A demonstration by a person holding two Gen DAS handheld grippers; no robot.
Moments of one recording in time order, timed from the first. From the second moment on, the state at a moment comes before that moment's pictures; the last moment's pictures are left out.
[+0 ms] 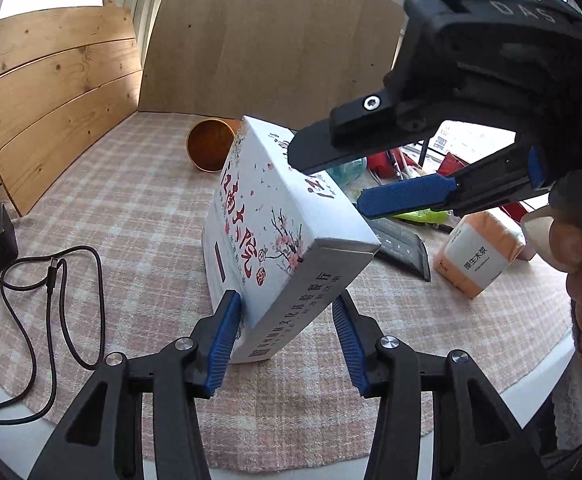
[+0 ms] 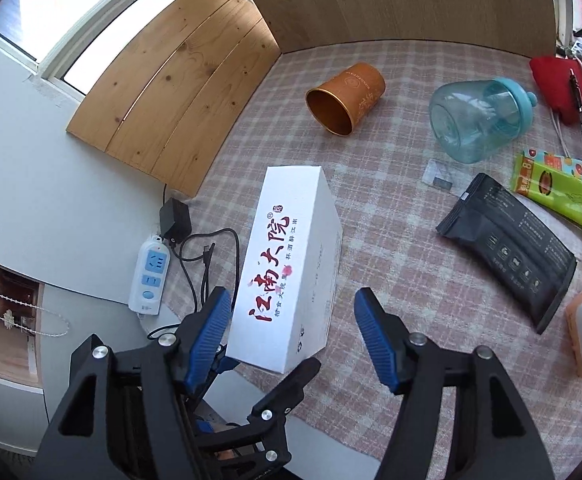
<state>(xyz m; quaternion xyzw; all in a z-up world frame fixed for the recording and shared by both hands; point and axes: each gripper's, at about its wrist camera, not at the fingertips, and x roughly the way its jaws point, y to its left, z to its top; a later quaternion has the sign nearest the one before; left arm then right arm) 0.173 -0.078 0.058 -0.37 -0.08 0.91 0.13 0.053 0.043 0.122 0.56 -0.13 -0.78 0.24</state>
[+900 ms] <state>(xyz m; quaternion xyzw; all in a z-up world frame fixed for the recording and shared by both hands) 0.161 -0.105 0.195 -0.32 -0.14 0.92 0.19 0.073 0.188 0.263 0.44 -0.18 -0.86 0.21</state>
